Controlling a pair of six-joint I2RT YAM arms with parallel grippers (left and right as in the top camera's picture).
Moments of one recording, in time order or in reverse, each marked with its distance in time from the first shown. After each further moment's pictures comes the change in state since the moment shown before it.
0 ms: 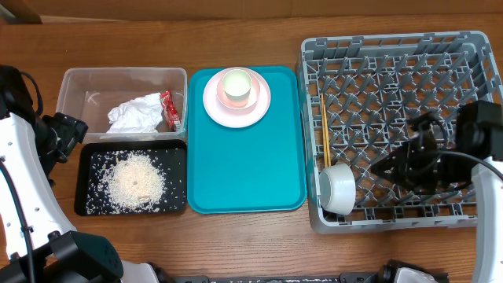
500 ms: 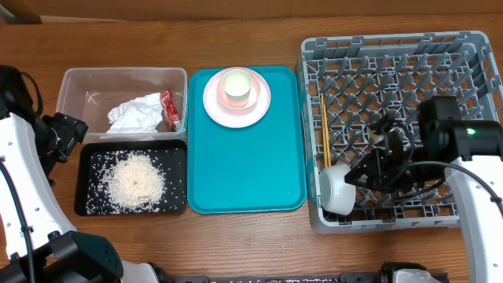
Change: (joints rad) left arm 0.000 0.000 0.000 0.000 0.000 0.000; right arm 0.240 0.000 0.000 0.002 -0.024 -0.016
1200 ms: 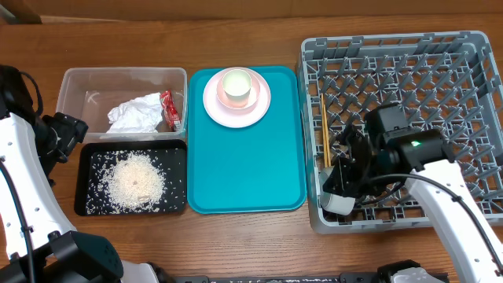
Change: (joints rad) left arm 0.000 0.000 0.000 0.000 0.003 0.000; right arm 0.264 0.000 -0.168 0.281 0.225 0.356
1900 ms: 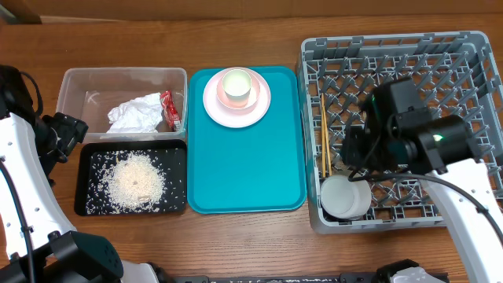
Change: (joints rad) left arm 0.000 0.000 0.000 0.000 0.000 0.000; right arm 0.046 0.000 0.324 -0.046 0.272 0.176
